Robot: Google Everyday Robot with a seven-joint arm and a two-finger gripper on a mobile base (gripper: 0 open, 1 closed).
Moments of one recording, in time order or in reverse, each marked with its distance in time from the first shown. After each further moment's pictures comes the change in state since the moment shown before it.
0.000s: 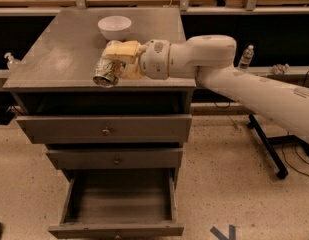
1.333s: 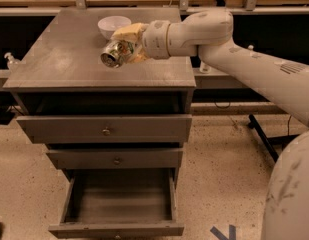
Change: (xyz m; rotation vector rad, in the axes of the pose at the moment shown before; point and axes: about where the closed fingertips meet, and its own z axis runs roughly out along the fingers) arm 0.078 0.020 0.001 -0.156 0.110 0.183
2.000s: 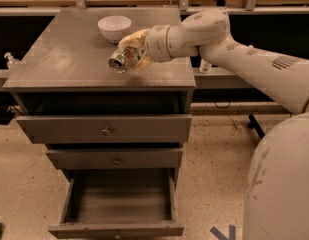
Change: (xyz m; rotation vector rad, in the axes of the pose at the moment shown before) arm 0.021 0.038 0.002 -0.140 0.048 0.090
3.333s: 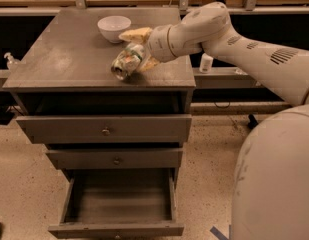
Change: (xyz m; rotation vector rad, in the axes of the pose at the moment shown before) arm 0.011 0.019 -0.005 -0.125 0.039 0.051
